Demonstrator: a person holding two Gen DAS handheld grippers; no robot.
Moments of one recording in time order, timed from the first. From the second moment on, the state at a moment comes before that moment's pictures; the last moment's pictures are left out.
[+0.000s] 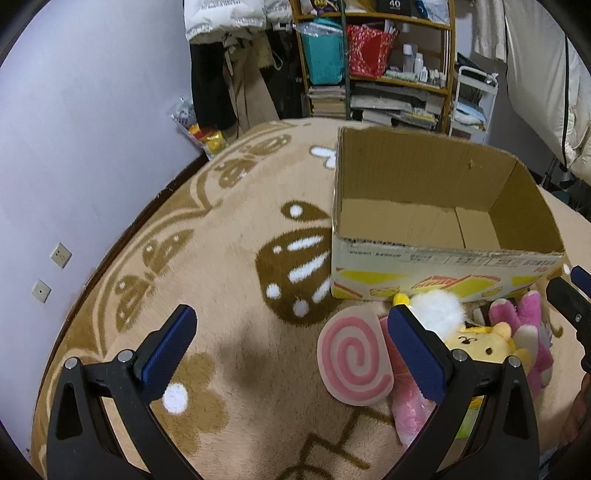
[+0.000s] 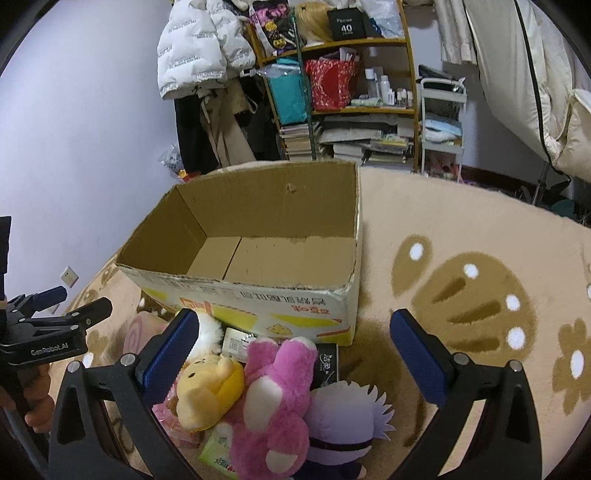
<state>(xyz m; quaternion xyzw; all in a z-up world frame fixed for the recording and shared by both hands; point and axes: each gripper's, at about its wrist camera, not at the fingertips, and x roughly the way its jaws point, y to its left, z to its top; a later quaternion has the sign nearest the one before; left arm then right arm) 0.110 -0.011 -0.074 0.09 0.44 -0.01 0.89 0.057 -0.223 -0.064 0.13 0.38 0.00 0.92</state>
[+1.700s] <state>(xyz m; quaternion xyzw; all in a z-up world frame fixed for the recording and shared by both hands) 0.124 -0.018 -0.135 0.06 0.57 -0.06 0.82 0.081 -0.207 -0.121 0.16 0.47 0.08 0.86</state>
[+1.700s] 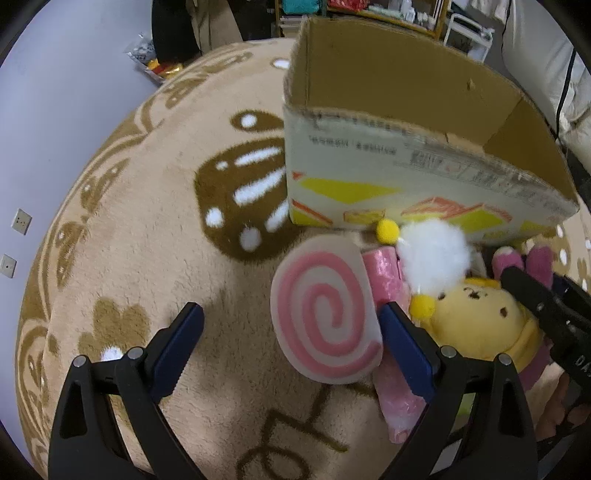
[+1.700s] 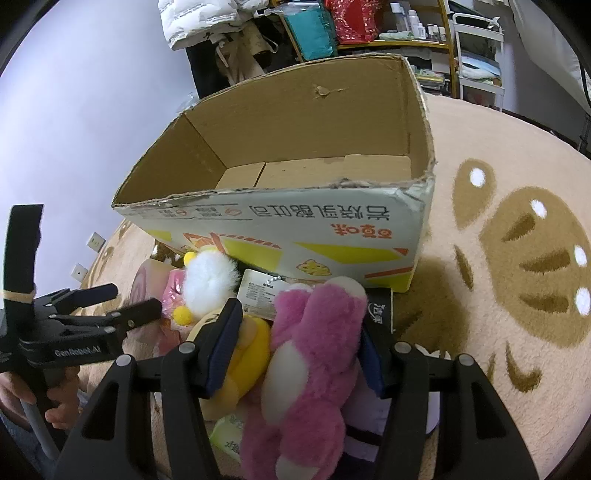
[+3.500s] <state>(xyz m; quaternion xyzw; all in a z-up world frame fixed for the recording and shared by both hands) 0.046 -0.012 0.010 0.09 0.30 -0.01 0.95 0.006 -0.168 0.029 -0.01 0.21 -0.02 0.98</state>
